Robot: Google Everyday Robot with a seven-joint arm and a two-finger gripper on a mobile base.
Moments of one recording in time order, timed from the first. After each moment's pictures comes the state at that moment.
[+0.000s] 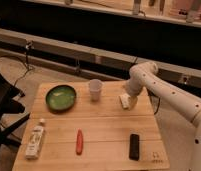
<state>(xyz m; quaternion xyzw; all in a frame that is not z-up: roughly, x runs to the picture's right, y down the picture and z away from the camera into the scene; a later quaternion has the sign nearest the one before) 0.189 0.063 0.872 -0.24 -0.09 -0.08 0.96</state>
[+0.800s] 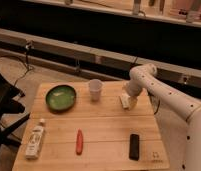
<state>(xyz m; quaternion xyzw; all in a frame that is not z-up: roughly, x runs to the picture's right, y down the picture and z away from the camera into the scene) 0.201 0.068 0.909 -0.26 -0.10 -0.05 0.96</state>
